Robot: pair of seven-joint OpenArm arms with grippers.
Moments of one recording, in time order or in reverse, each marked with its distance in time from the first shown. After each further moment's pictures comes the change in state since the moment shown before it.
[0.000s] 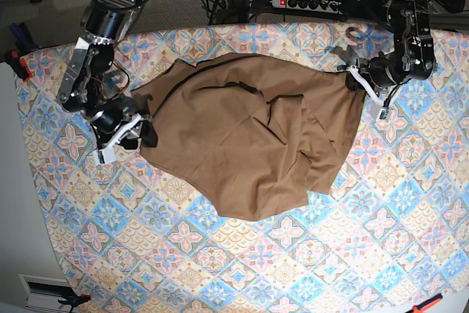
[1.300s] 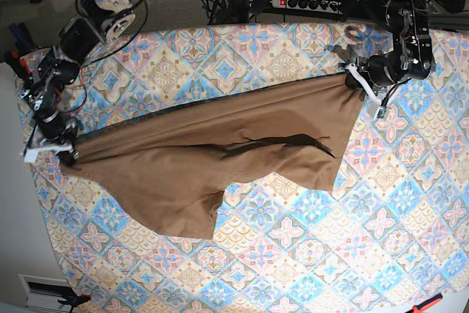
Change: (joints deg) left arm 0.0 0.4 0.2 0.0 2.2 -0.3 0.0; right arm 10.9 5.1 24.4 -13.3 0.3 -14.1 7.8
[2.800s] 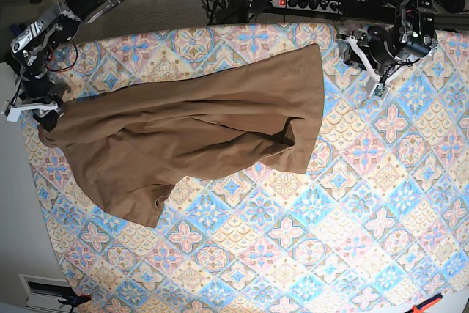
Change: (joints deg) left arm 11.3 -2.6 0.0 13.7 1.6 0.2 0.6; right arm -15.3 -3.3 5.6 18.5 -0.2 -0.1 0.3
